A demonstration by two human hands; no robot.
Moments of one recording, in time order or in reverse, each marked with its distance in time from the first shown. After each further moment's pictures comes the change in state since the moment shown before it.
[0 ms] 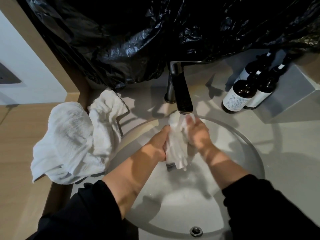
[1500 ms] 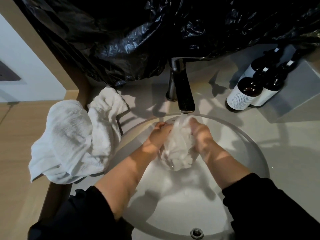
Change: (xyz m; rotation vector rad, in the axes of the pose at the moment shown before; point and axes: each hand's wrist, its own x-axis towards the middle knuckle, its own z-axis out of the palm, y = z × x) left_hand 0.009 0.002 -0.010 0.459 0.124 0.501; right_hand 0.025 0.008 0.015 0.464 -0.101 0.353
